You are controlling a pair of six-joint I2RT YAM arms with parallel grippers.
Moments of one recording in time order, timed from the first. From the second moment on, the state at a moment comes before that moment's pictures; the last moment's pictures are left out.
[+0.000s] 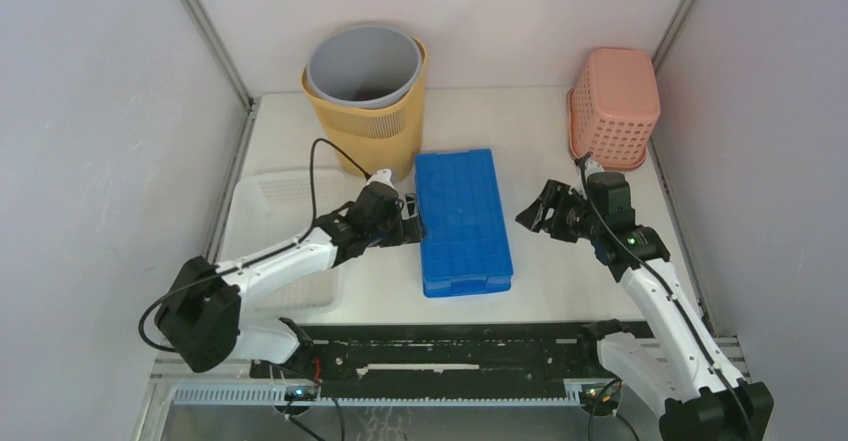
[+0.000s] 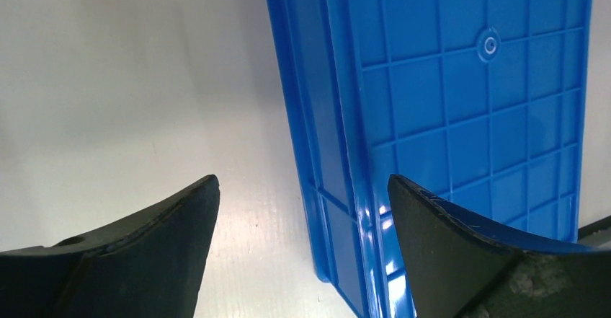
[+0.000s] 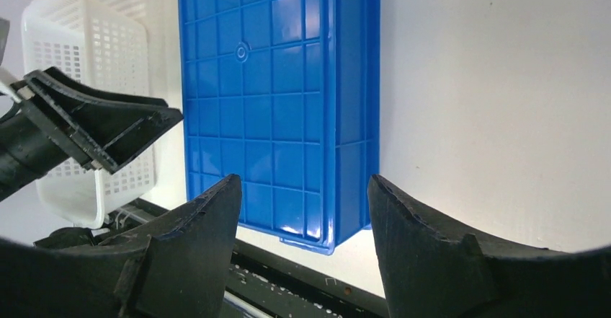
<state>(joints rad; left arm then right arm) -0.71 1.31 0.78 -0.26 -0.13 -0.71 0.20 0.87 0.76 -0.58 -0.31 0.54</state>
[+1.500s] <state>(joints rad) -0.82 1.84 1.32 -0.22 -0.10 -0.71 0.31 0.75 0.67 -0.65 -0.27 0.55</state>
